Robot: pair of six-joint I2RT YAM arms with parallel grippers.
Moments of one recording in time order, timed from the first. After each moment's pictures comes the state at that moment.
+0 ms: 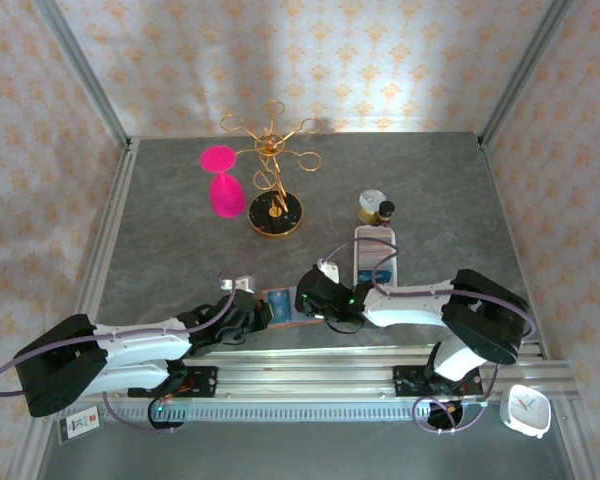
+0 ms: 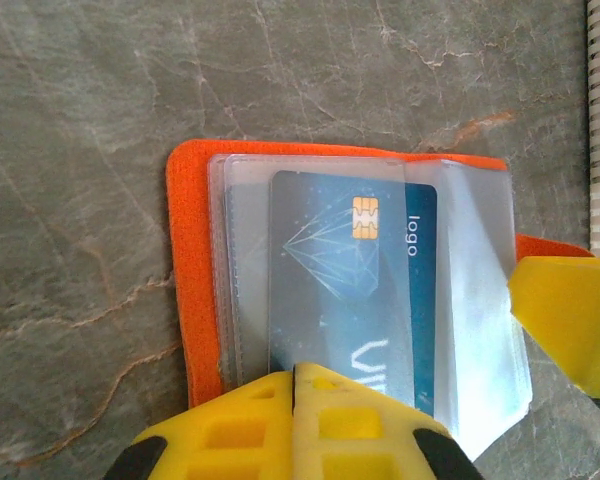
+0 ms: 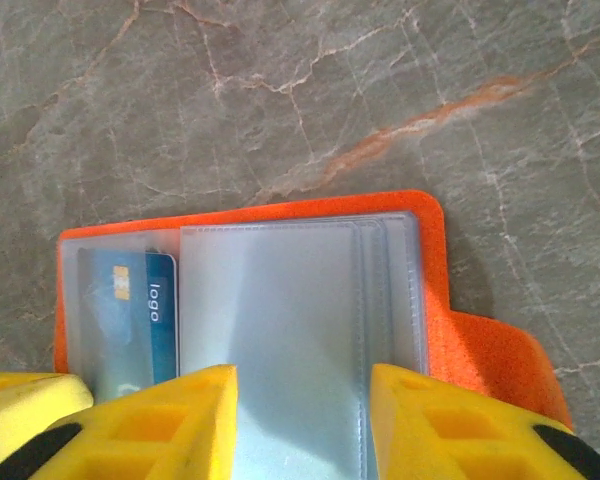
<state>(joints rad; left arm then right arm) -0.89 1.10 0.19 0.15 -0.11 -1.09 1.08 1.54 0.69 -0.10 0.17 1.07</state>
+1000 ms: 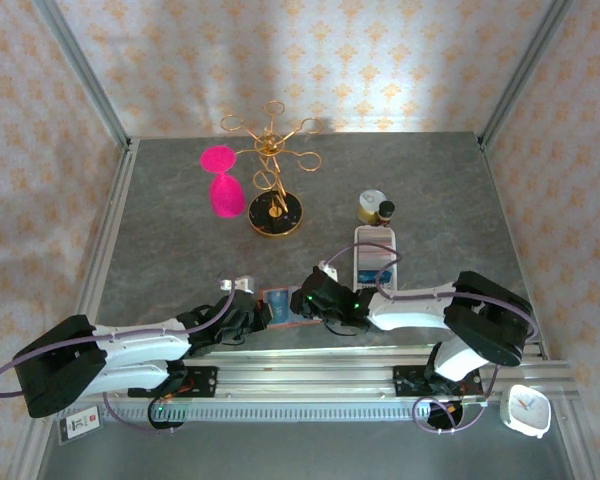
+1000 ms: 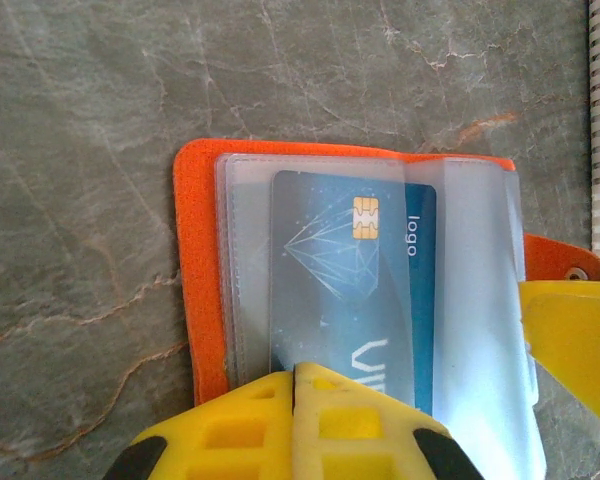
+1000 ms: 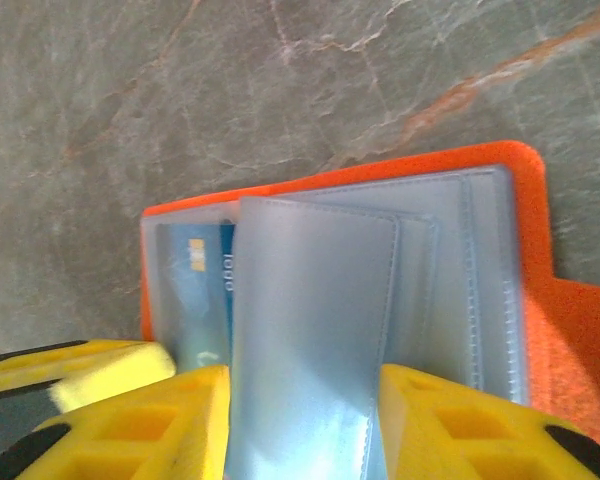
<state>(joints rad) -0.89 1.10 0.18 0.15 -0.11 -1.09 1.08 1.50 0.62 0.06 0.08 1.14</state>
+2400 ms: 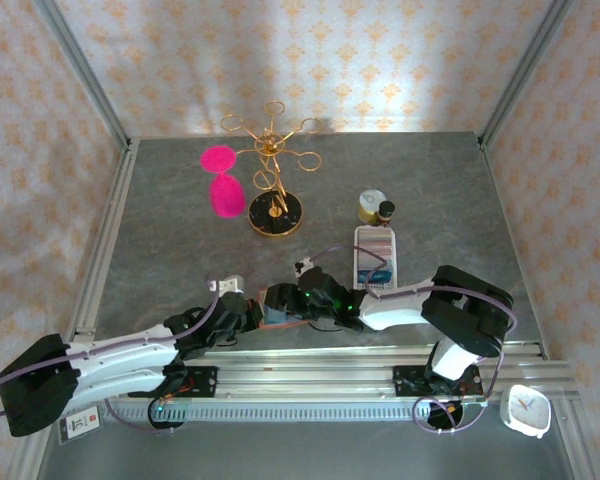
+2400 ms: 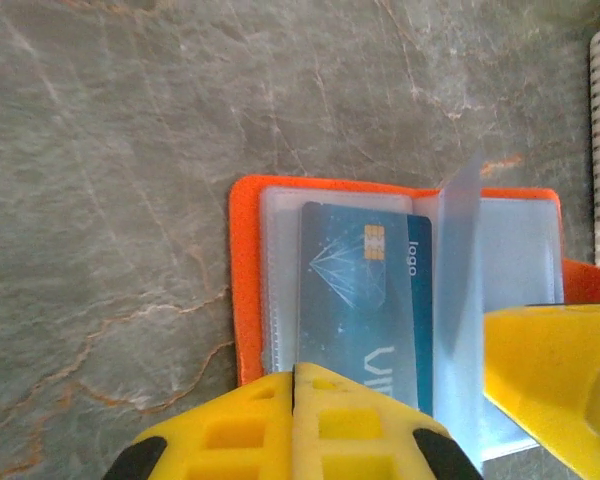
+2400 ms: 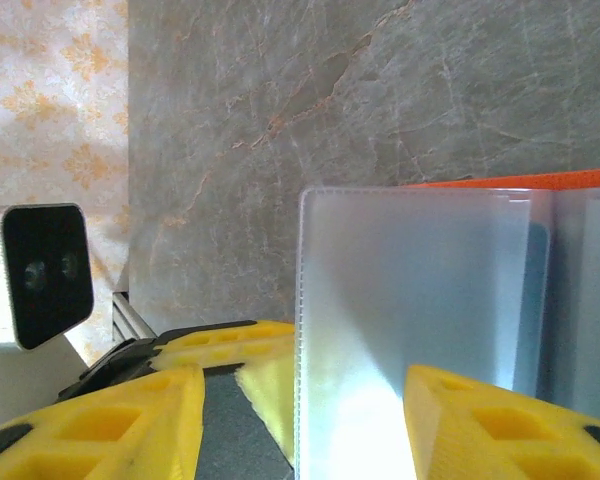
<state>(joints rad) -0.89 0.90 0.17 -0.04 -0.20 -1.12 1.08 1.63 0.62 0.45 -0.12 1.22</state>
